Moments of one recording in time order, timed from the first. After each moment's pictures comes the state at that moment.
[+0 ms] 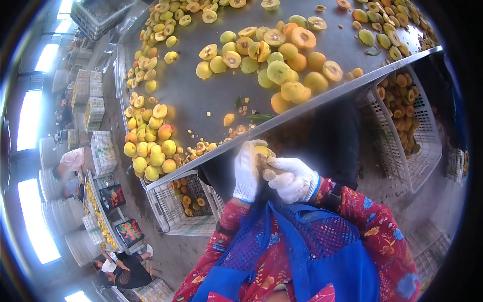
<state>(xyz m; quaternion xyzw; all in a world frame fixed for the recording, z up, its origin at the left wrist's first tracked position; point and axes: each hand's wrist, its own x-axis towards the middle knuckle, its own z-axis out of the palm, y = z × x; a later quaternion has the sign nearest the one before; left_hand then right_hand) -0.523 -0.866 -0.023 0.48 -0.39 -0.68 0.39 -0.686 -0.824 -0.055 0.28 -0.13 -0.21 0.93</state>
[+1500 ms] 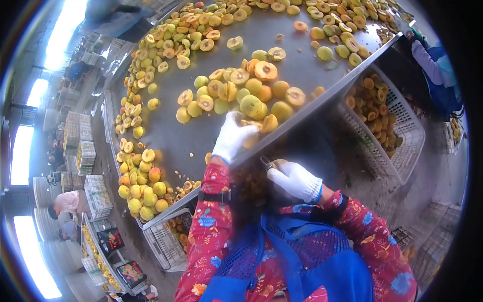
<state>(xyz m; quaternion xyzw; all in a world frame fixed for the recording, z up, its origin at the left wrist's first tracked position) -0.600 -1.019 -0.029 0.52 -0.70 -0.47 0.15 -0.742 -0.831 0.013 -0.37 0.59 -0.32 0.64</state>
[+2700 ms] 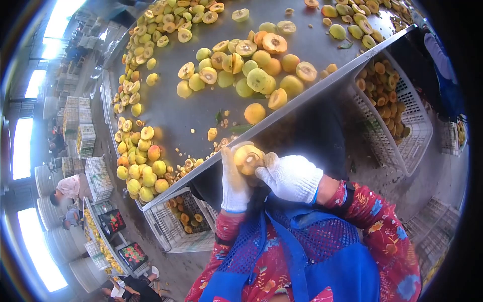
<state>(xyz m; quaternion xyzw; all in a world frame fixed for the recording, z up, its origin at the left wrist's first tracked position) -0.539 -0.873 -0.015 0.45 -0.24 -0.77 0.38 -0.704 -0.828 0.032 -0.67 0.62 -0.15 0.38</state>
